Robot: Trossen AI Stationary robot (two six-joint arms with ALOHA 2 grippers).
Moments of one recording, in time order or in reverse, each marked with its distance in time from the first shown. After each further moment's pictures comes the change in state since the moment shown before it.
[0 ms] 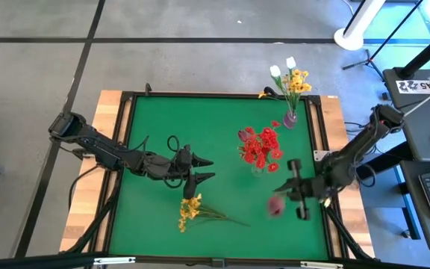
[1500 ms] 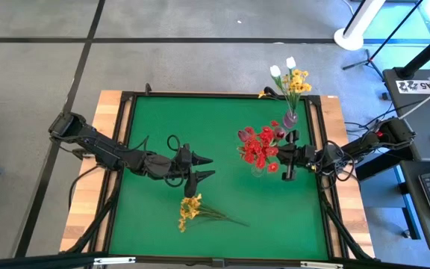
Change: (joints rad) left arm 0.008 0.000 0.000 -0.012 -0.029 0.000; right arm -0.539 0.090 -0.452 0.788 -0.209 0.109
